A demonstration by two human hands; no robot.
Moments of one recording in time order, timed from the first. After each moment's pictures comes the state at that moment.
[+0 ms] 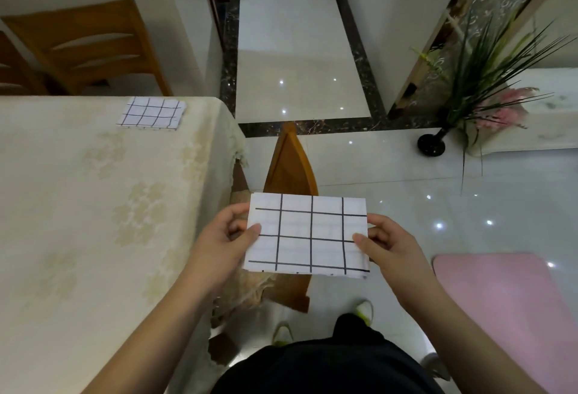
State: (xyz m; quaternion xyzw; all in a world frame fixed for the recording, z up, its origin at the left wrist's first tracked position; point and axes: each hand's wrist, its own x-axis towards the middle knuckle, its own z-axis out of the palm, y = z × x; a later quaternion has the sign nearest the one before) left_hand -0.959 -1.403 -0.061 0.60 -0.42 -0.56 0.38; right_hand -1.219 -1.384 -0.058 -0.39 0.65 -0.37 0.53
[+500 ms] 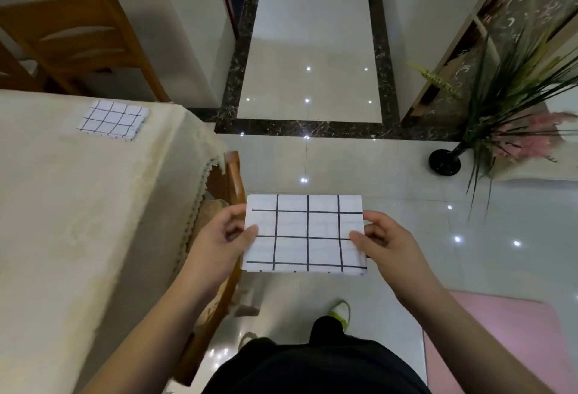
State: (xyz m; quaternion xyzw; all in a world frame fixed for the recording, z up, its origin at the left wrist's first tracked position) left_hand -1.133 -1.510 -0.063 0.67 -0.37 -0.52 0.38; right_hand -1.395 -1.534 -0.072 -0.42 0.61 -0.33 0.59
